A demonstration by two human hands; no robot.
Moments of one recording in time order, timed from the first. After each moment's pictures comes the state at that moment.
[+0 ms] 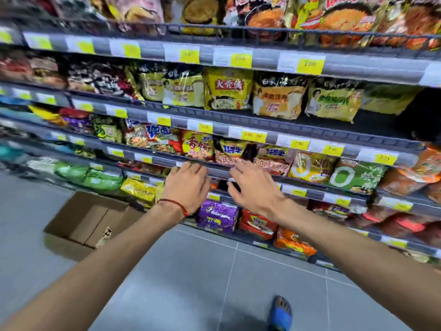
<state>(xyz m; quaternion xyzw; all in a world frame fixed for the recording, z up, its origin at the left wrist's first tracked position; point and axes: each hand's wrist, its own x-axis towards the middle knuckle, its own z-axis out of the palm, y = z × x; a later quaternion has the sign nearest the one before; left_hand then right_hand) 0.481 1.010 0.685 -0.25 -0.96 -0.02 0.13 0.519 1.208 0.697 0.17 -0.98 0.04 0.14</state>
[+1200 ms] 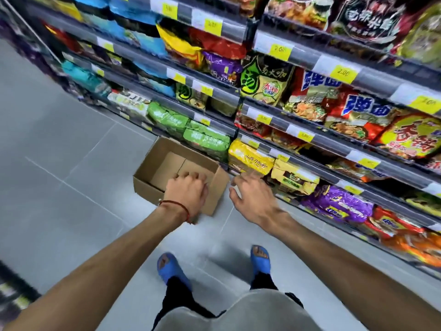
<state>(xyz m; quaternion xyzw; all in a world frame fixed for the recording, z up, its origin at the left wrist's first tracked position) 0.335 0.428 0.556 -0.10 -0.99 0.01 -0.10 0.336 0.626 0.547 0.16 -0.97 0.14 -0.09</state>
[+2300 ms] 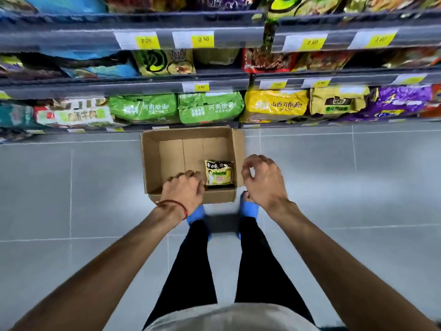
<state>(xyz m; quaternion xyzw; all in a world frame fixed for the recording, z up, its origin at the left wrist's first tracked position) 0.146 0.223 0.406 -0.29 -0.92 0.01 -0.27 0.232 0.415 0.404 -0.28 -0.91 0.30 -0.08</state>
